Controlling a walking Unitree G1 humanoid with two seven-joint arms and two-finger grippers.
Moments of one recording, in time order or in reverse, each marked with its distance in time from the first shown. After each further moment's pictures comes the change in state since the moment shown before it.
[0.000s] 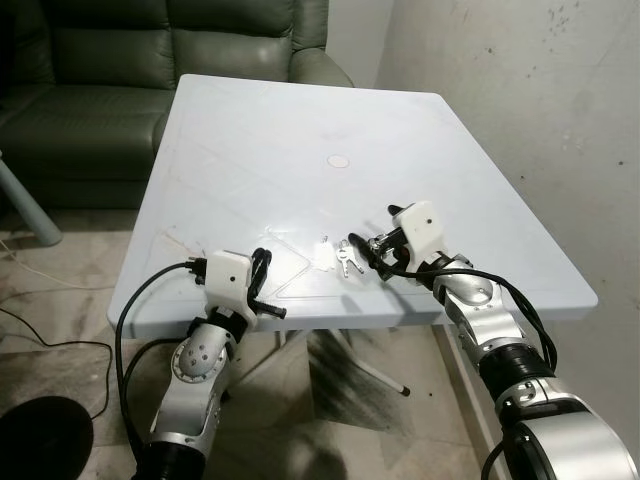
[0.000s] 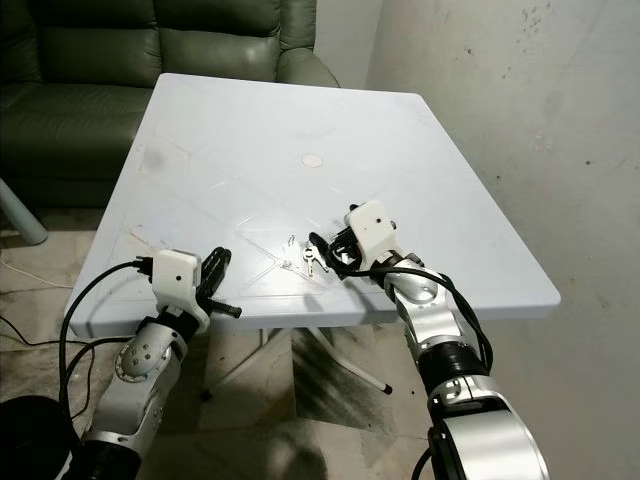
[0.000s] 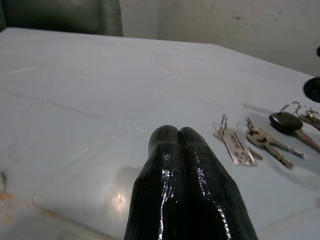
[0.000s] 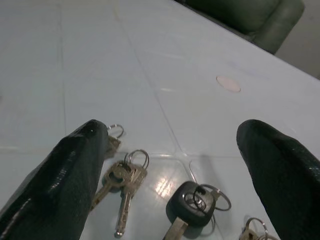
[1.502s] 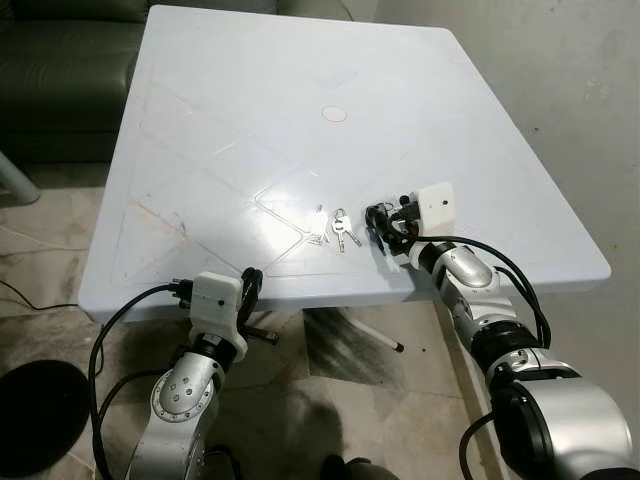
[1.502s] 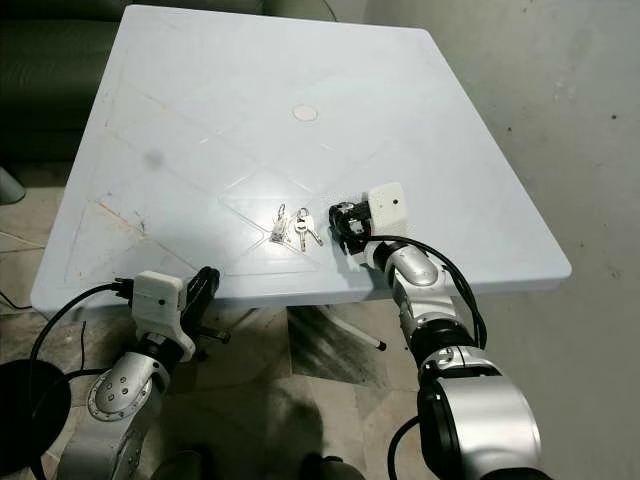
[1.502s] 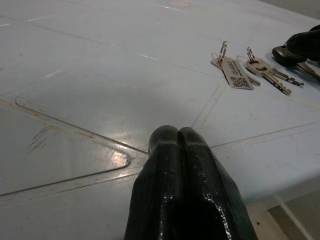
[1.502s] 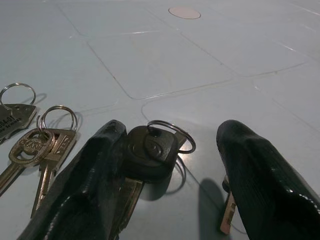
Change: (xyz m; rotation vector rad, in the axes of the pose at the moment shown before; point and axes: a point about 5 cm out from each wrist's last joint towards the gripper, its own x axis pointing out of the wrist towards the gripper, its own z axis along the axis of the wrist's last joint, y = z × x) left arm -0.036 -0.005 0.015 0.012 0.044 0.037; right arm 0.010 -0.019 0.007 0.189 -0.016 -0.187
